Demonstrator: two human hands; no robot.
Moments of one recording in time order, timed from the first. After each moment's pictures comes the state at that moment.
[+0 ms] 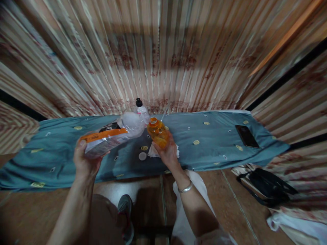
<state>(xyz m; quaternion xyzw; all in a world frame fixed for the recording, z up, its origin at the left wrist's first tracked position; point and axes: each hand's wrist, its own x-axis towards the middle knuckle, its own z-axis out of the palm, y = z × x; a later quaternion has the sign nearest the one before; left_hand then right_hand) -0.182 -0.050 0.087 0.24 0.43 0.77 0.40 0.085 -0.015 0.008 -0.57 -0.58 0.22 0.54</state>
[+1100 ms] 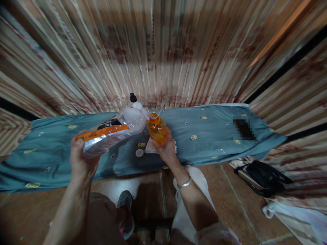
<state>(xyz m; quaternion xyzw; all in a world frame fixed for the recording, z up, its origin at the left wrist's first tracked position) -0.166 -0.055 0.094 0.26 0.41 0.77 0.40 0.090 -0.017 0.005 -0.58 -0.56 0.26 0.53</state>
